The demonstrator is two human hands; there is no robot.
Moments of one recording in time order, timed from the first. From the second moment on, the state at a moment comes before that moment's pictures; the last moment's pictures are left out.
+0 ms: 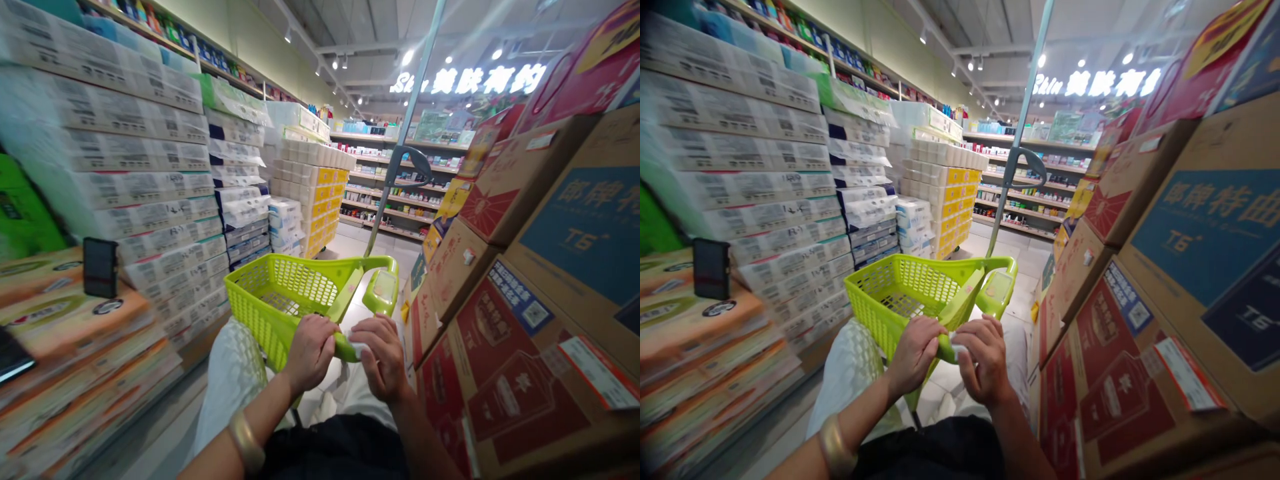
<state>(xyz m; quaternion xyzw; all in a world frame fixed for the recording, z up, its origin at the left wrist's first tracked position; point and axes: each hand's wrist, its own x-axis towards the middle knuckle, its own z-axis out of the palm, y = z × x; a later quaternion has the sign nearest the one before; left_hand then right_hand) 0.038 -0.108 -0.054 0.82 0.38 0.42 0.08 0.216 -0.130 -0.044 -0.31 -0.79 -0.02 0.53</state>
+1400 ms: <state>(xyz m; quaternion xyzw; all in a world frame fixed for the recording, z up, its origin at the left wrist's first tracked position) 0.024 -0.015 -0.052 0.79 0.47 0.39 0.09 0.209 -0.044 -0.057 -0.36 -0.78 -0.06 0.51</state>
